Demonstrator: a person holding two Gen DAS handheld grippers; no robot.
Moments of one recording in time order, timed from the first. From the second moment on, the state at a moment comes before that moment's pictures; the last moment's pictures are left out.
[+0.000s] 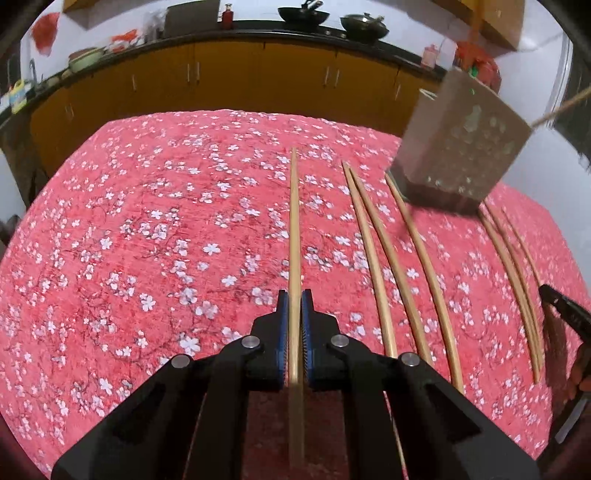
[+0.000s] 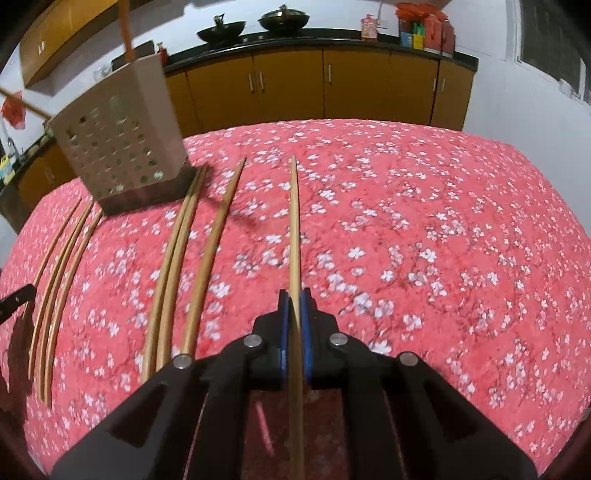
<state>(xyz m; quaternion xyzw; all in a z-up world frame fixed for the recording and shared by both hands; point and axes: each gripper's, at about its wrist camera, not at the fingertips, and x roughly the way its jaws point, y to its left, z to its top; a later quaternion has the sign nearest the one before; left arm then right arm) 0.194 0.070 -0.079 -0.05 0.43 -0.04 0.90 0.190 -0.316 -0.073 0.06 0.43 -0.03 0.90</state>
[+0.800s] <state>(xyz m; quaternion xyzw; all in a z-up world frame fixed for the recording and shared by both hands) 0.190 0.071 -0.078 -0.06 0.43 -0.04 0.90 0.190 -0.316 -0.074 0.06 0.43 -0.03 0.90</state>
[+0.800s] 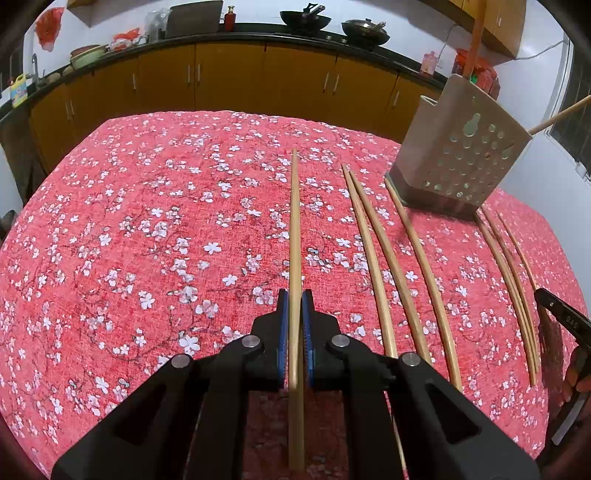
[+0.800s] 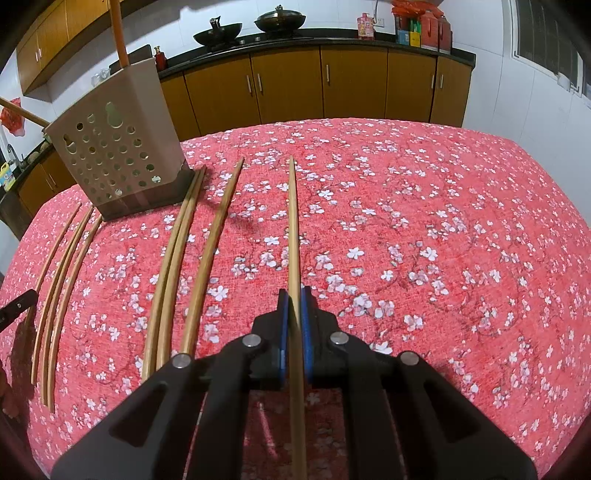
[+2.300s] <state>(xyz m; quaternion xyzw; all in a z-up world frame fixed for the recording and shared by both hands) 0.155 0.085 0.065 -0.07 0.26 -0.04 0.96 0.149 -0.328 0.058 0.07 0.26 -0.02 0.96</state>
